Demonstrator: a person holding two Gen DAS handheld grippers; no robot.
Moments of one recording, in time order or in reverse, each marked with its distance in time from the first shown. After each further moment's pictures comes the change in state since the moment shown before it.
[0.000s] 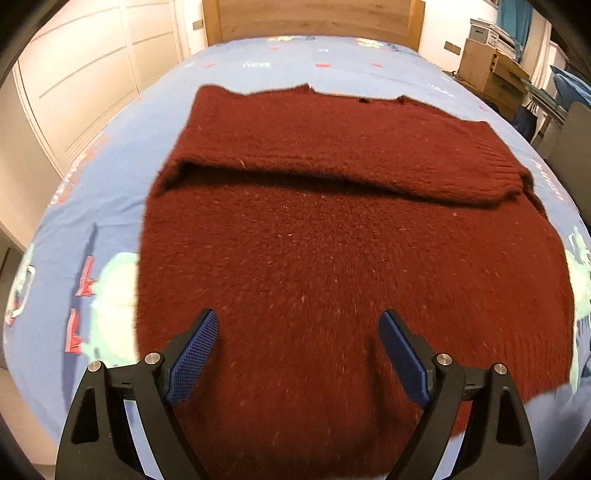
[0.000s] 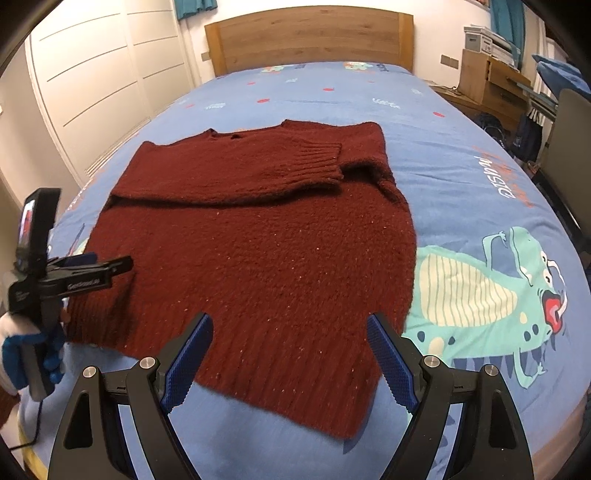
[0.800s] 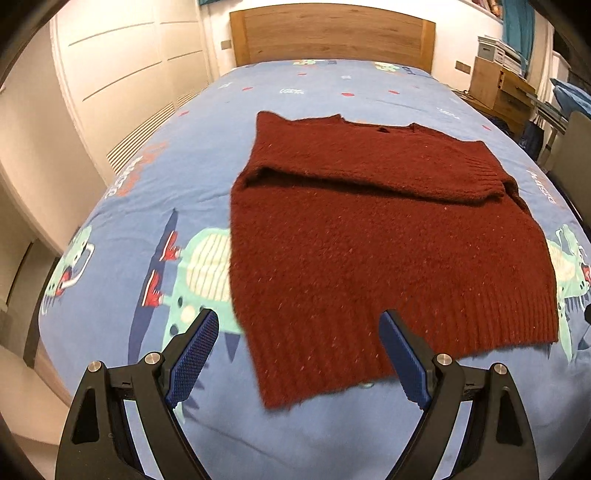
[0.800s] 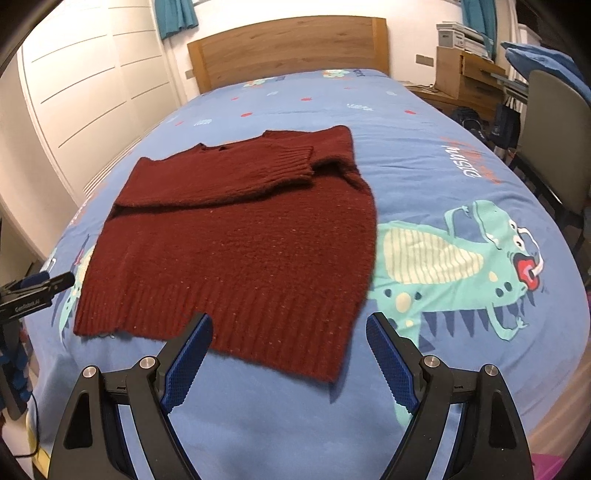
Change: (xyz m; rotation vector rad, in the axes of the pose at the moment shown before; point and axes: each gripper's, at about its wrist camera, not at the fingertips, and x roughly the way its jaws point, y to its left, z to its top) left arm -0.077 0.022 -0.047 -0.045 -0.071 0.069; right arm -0.048 -0.015 -0.036 0.079 -0.049 -0.028
